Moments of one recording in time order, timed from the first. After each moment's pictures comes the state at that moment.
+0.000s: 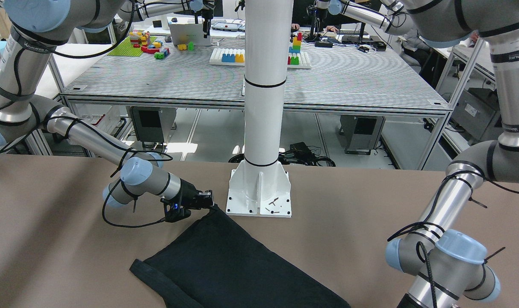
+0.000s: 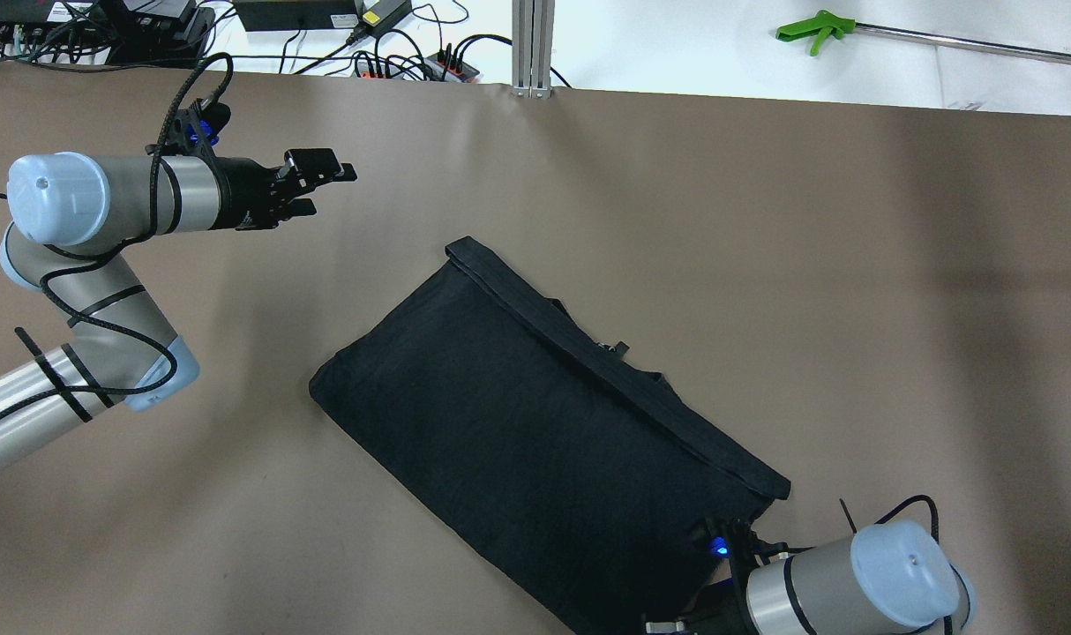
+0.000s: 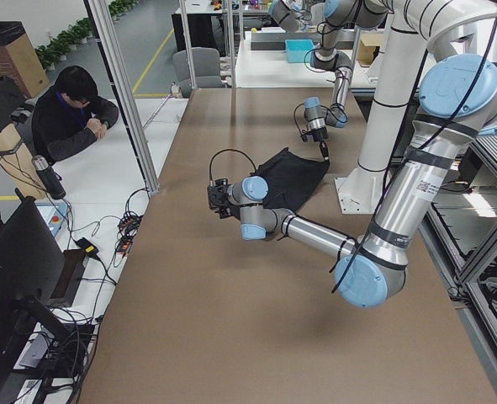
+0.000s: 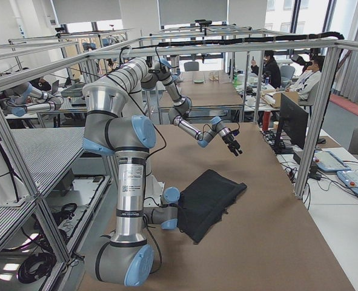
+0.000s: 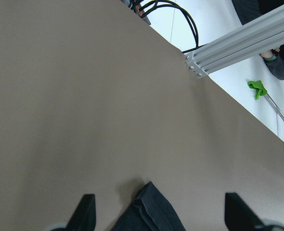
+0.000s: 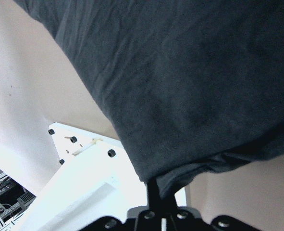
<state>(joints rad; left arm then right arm) -0.88 -2.04 -1.42 -2.72 -1.82 -1.63 0.27 -1.48 1.83 -0.45 2.08 1.69</state>
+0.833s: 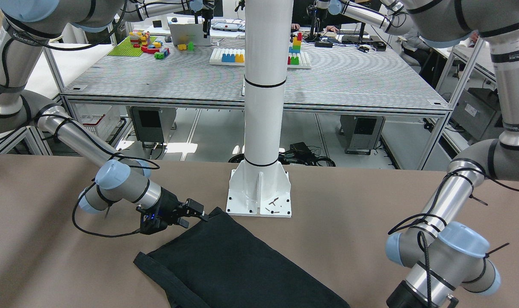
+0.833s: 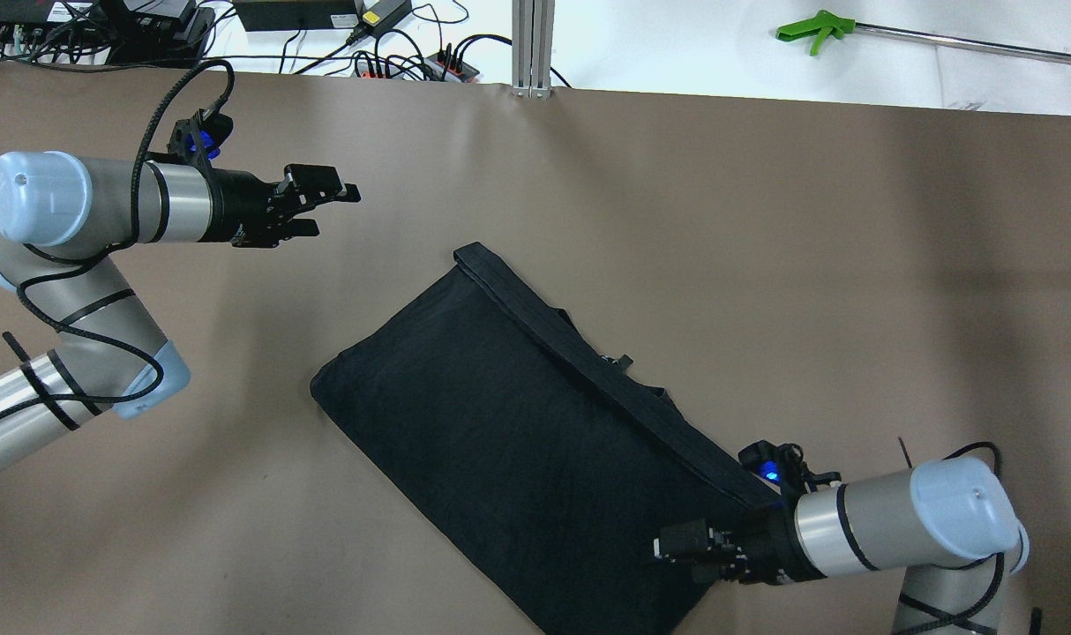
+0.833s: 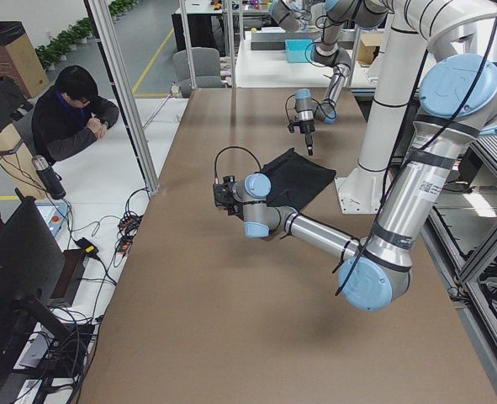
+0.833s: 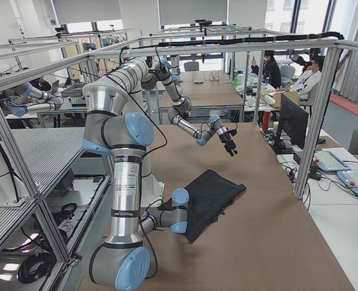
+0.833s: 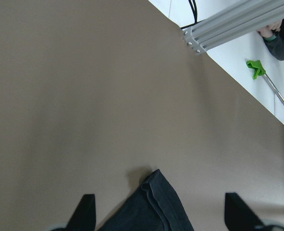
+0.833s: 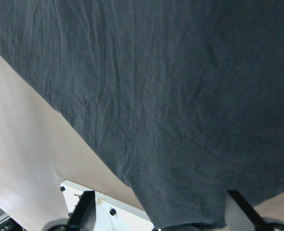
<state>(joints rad) -0.88 -2.01 -1.49 -2.69 -1.93 -1.64 0.44 -1.51 1.84 -0.44 2.10 1.68</state>
